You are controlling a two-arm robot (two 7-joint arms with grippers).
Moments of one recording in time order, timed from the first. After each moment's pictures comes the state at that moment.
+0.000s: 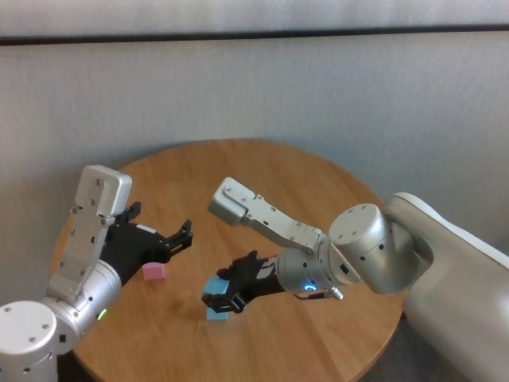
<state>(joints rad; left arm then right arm) -0.12 0.37 0.34 -1.69 -0.24 0.27 -0.07 0.64 0.26 -0.77 -1.25 0.11 0.63 0.67</state>
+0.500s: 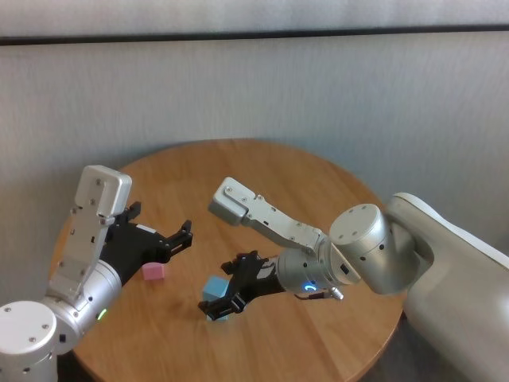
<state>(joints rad) -0.12 0.37 0.34 -1.69 -0.24 0.27 -0.07 0.62 0.27 -0.74 -1.29 0.11 0.61 0.62</state>
